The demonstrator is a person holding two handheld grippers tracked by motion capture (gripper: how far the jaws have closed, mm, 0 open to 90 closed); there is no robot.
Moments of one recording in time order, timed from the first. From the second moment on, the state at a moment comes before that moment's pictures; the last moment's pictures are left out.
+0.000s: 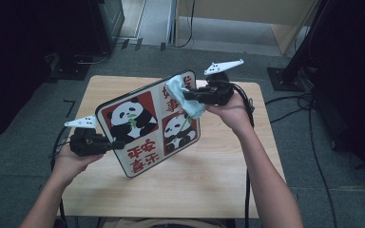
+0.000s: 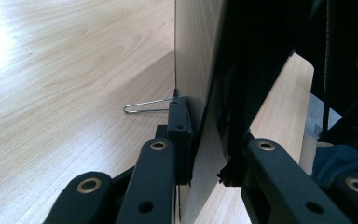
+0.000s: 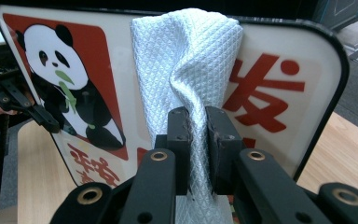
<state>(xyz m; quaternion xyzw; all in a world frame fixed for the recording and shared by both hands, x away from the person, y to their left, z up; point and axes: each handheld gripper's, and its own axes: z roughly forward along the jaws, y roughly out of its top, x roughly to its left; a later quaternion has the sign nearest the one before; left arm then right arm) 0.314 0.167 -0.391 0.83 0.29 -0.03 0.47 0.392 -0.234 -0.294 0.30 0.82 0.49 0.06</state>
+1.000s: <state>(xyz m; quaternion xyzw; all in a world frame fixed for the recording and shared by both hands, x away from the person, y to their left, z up) 0.315 0.166 -0.391 0.83 0.28 -0.03 0.47 0.379 -0.241 -0.344 0.31 0.82 0.48 0.04</state>
